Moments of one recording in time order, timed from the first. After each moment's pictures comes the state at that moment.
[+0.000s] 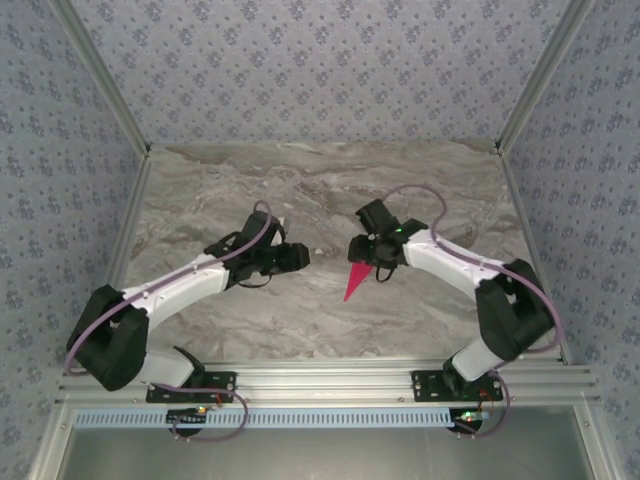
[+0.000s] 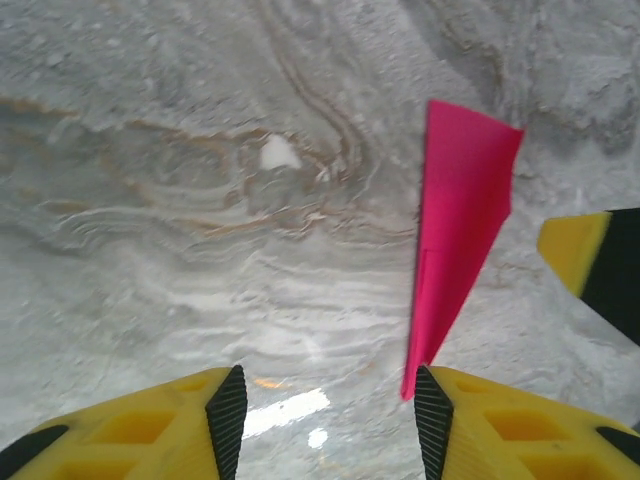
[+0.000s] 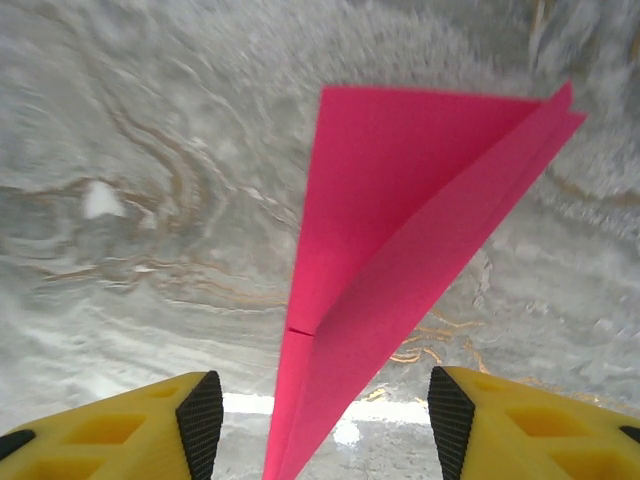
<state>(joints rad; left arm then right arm) -0.66 1.37 0.81 -0.27 0.19 -0.74 0.61 1.59 1.04 -0.60 0.08 0.71</state>
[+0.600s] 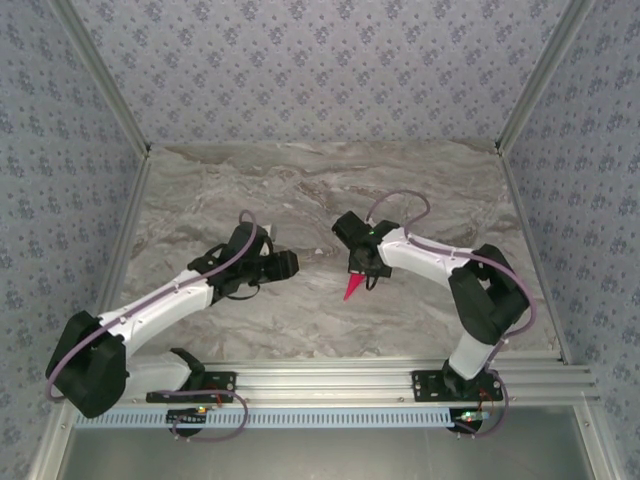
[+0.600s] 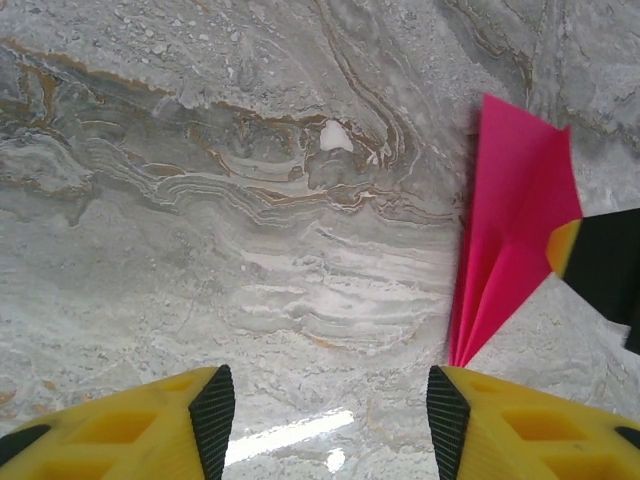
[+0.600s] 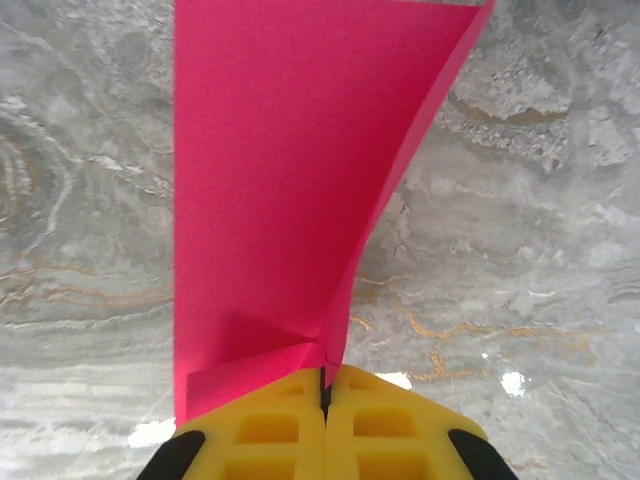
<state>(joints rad) -0.66 1.21 0.72 -0.32 0.12 -0.73 0.72 1.69 1.12 -0.79 0.28 0.87</state>
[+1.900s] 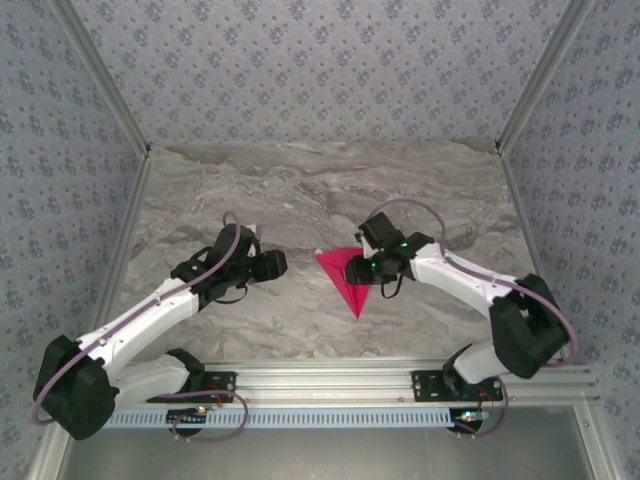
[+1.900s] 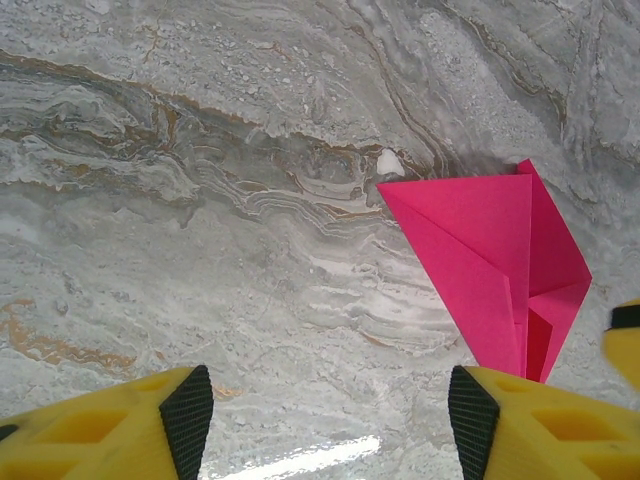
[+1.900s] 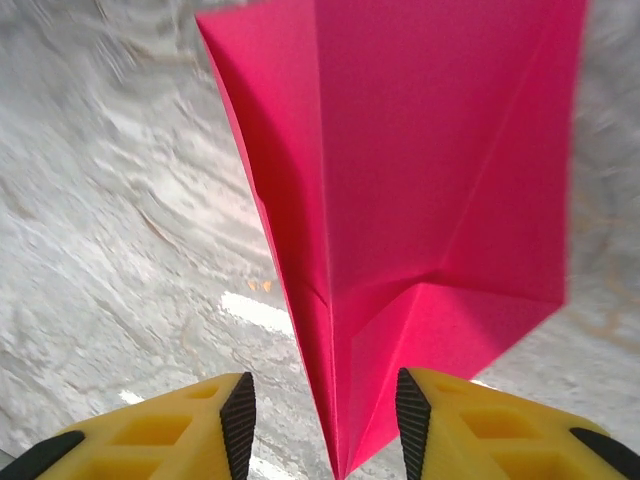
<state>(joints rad) -0.62 1.09 0.72 -0.44 0.03 -0.70 0.65 1.47 0.93 -0.61 -0.18 0.48</state>
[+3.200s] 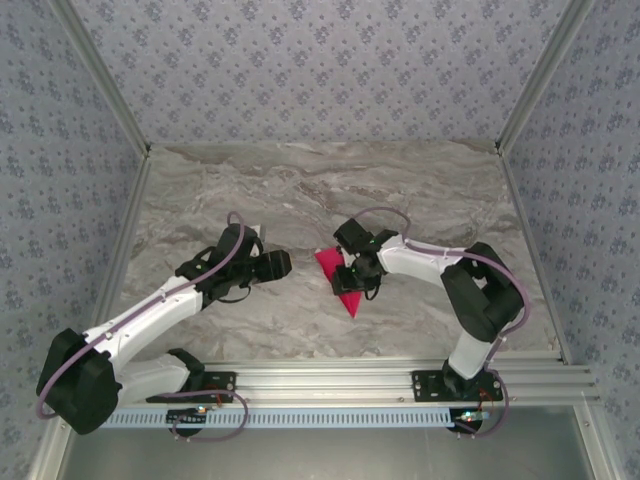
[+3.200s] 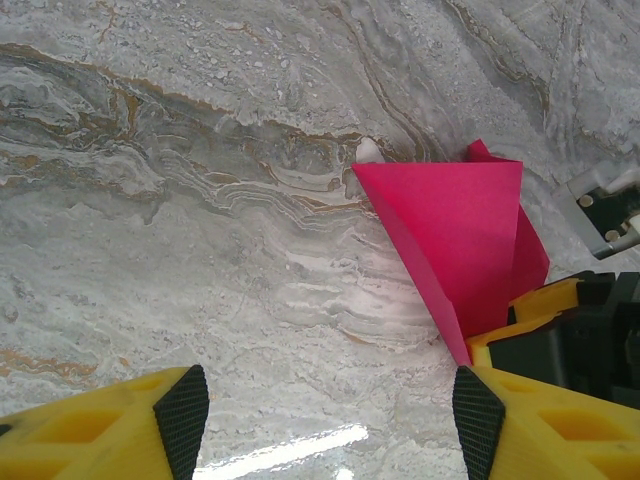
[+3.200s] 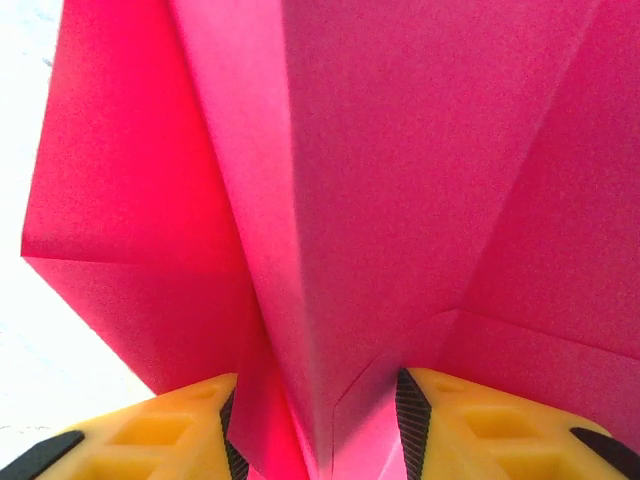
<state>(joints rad) -0.62 1.12 0.71 -0.39 0.08 -0.71 0.71 1.72 1.03 -0.62 -0.19 0.46</state>
